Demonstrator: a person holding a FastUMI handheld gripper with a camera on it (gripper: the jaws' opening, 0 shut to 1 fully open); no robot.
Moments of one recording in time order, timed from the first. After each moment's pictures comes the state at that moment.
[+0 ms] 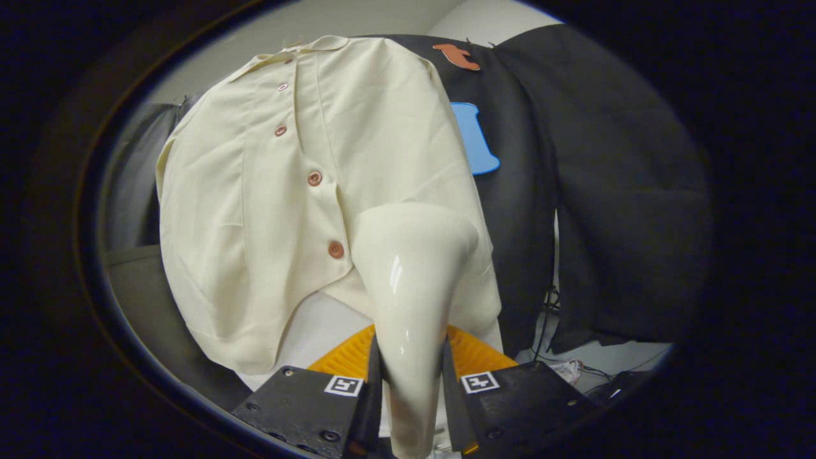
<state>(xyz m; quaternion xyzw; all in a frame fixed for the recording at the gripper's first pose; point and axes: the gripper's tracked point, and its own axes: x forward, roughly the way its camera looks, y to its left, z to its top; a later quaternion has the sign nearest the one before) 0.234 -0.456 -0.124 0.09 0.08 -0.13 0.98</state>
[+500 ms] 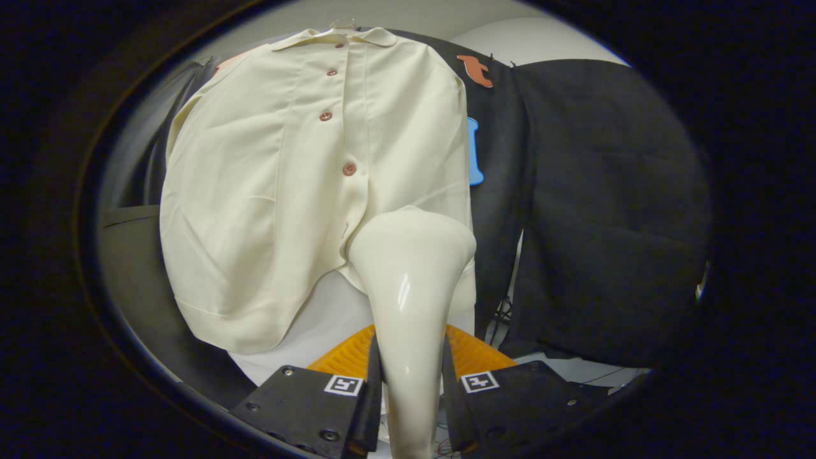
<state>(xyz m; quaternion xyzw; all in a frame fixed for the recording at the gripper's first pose) 0.188 -0.422 -0.095 -0.01 0.10 -0.21 0.97</state>
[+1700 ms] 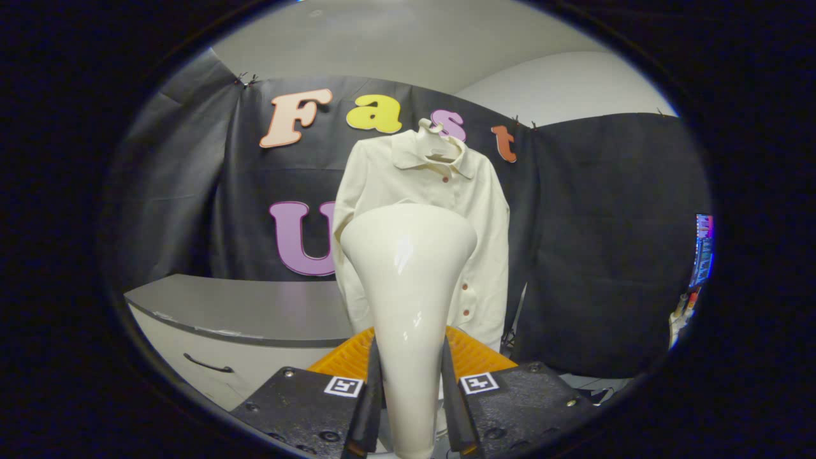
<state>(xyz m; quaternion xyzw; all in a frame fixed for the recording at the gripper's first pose) 0.056 -0.165 0.096 -0.02 0.02 -0.17 0.98</state>
